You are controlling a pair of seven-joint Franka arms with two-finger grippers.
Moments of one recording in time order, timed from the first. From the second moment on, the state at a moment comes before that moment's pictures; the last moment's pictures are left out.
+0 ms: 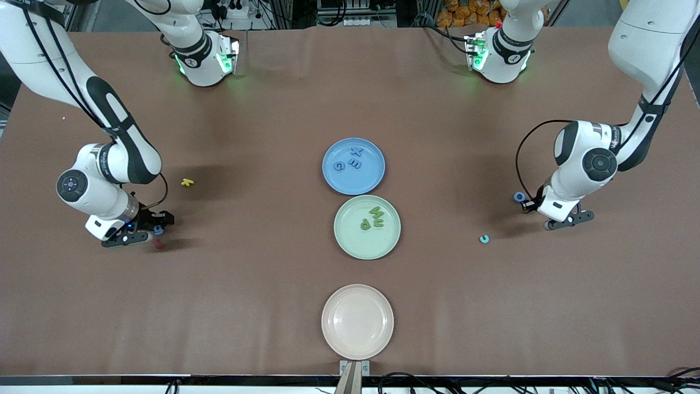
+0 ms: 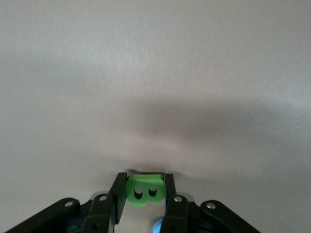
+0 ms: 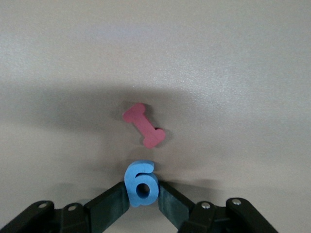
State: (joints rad) left arm 0.31 0.43 -0.28 -2.21 0.36 2.59 -0.48; right arm -0.29 0.55 0.14 -2.06 -0.16 2.62 -0.20
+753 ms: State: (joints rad) left arm 0.01 0.38 -0.29 -2.05 0.29 2.47 -0.55; right arm -0.27 0.56 0.14 -2.06 -0.16 2.63 -0.20
